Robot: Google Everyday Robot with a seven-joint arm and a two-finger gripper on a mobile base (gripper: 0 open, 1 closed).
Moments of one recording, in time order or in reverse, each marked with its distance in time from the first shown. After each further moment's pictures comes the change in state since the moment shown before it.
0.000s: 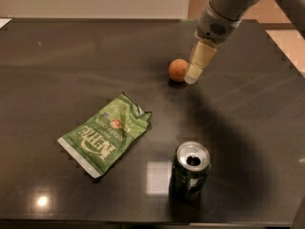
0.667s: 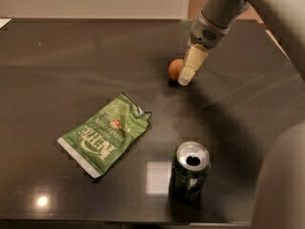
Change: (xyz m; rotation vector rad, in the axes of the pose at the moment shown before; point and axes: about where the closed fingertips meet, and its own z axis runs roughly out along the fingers) arm -0.006 -0.016 0.041 -0.097 -0.025 0.026
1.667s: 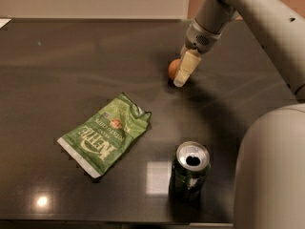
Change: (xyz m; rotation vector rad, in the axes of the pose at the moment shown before) arm -0.002 -0.016 0.032 -0.054 -0.010 -0.015
